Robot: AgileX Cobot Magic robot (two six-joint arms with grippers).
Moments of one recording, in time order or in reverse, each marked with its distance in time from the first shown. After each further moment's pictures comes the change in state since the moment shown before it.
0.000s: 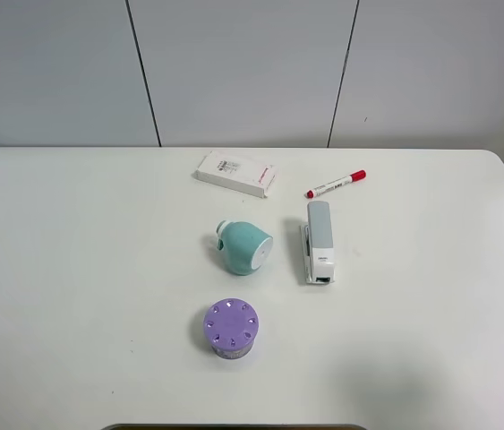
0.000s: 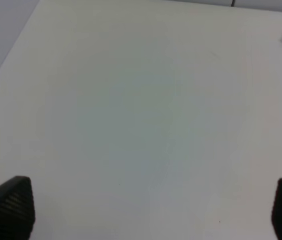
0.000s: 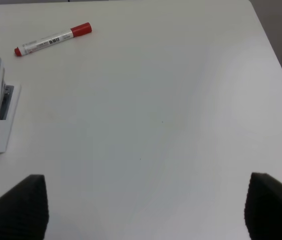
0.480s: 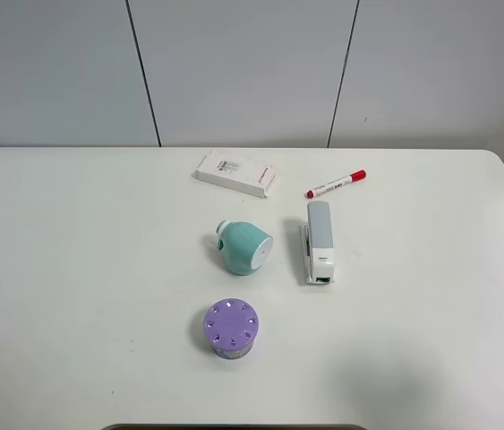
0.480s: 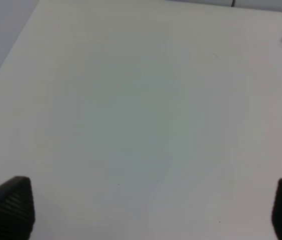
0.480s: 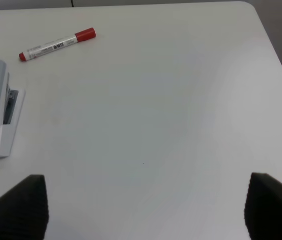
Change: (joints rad) left arm 0.000 0.000 0.000 0.000 0.000 0.000; right arm 0.000 0.000 0.000 0.004 -0.009 0.000
